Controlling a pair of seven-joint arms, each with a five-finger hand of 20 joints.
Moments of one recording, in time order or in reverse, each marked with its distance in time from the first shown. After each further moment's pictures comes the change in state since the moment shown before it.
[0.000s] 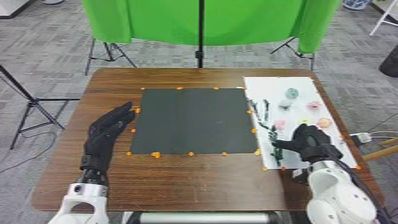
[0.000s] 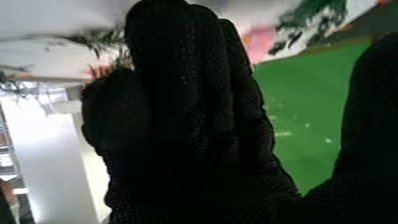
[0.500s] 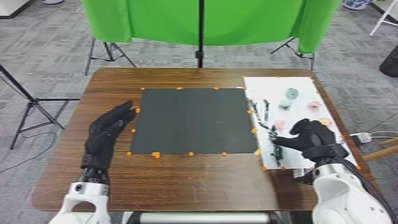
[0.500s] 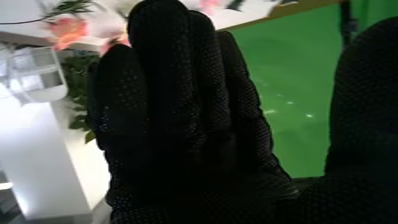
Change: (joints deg) left arm -0.6 0.0 0.6 0.2 -0.1 0.2 0.5; right arm -4.5 -1.0 2.0 -7.6 -0.8 2.2 -3.0
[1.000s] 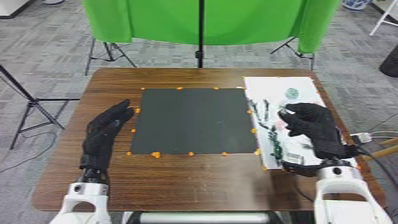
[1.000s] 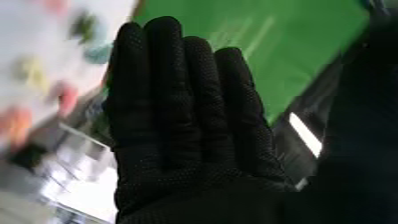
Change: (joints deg) left arm -0.2 0.1 0.2 0.5 -1.3 0.5 1.8; right arm -1.9 -8.3 3.2 -3.3 33.4 13.6 -9.4
